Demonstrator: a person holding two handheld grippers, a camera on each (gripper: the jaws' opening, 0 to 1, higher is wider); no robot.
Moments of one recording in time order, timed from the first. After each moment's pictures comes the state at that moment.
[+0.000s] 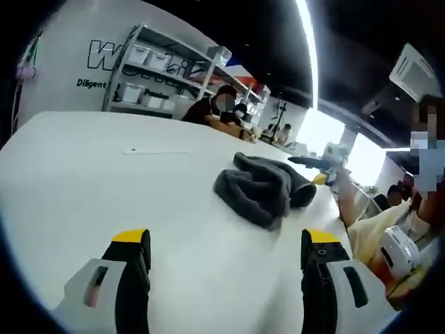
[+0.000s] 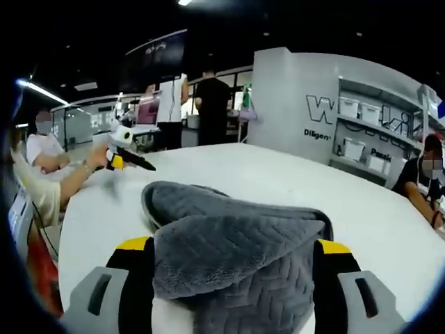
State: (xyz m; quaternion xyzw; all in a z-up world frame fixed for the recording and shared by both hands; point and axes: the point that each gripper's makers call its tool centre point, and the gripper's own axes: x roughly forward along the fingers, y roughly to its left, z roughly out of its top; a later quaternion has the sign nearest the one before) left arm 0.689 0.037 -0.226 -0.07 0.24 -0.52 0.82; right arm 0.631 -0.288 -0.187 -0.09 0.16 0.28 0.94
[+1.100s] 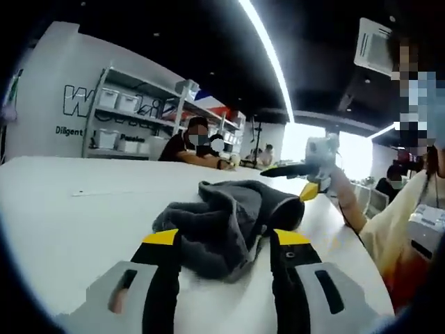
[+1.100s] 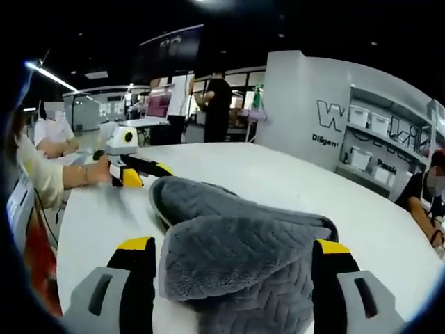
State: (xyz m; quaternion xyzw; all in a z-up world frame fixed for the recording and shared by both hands) left arm 0.663 -0.079 -0.212 -0.06 0.08 -0.55 0.83; right arm 0.626 -0.273 -0.188 -0.13 0.15 0.31 0.93
